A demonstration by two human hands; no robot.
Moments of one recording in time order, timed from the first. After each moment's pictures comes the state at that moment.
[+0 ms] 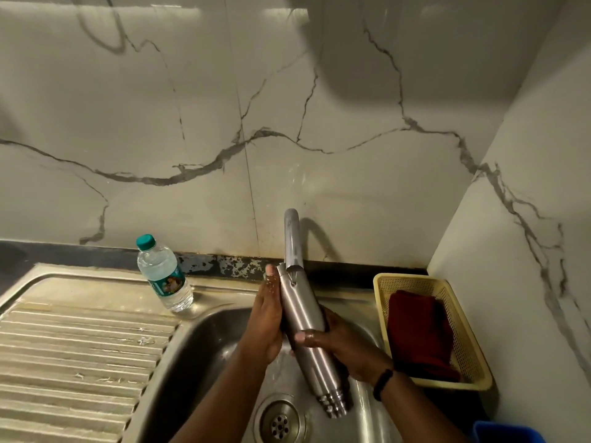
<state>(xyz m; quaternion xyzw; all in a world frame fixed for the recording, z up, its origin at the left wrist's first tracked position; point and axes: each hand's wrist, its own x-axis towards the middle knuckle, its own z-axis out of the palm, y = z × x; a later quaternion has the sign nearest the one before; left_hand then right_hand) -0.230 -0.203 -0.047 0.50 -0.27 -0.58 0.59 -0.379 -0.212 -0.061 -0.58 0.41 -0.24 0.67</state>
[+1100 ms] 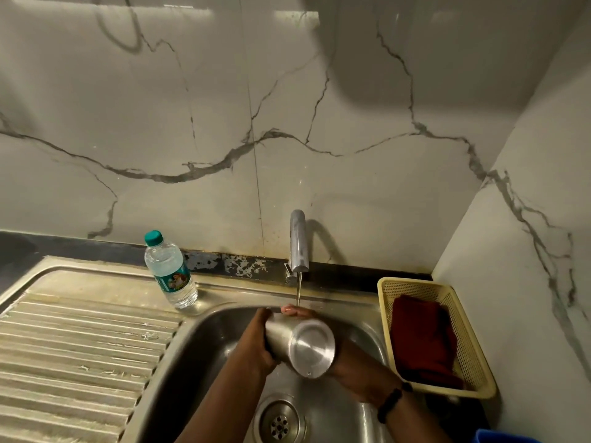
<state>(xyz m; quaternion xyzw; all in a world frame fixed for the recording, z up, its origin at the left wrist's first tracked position) -0.215 -0.198 -0.074 0.54 0.06 -0.68 0.50 -0.379 -0.195 -0.064 -0.67 0.36 -0.26 0.60</state>
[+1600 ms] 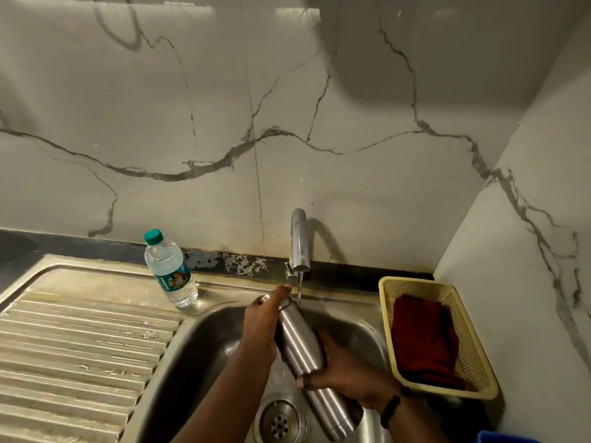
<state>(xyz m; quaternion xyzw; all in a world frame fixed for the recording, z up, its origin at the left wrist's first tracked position) -0.221 -0.204 -0.058 0.61 -0.16 -0.55 0.54 -0.385 -0.200 -0.089 -0.66 0.47 -0.09 0.59</state>
